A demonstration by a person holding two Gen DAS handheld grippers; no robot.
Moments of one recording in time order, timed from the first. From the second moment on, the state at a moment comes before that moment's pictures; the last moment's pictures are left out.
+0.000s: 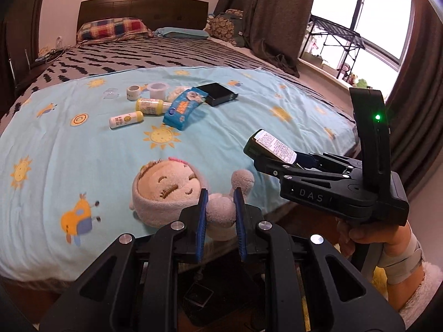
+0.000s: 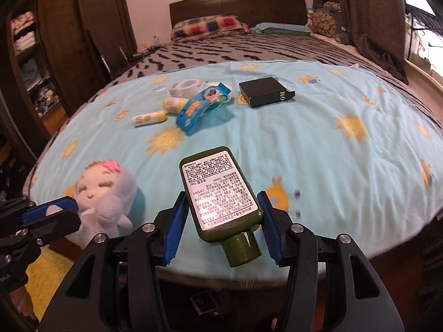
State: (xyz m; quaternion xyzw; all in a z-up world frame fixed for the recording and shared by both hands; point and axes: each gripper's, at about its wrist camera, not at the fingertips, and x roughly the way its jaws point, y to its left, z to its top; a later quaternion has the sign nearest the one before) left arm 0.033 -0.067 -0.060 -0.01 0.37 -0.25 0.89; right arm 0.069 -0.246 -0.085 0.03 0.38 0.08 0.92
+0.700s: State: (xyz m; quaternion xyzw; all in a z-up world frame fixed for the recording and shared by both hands) left arm -0.027 -0.067 -0.138 -0.03 0.45 -0.27 0.85; right arm -0.016 -0.251 -0.142 0.05 0.47 0.06 0.88
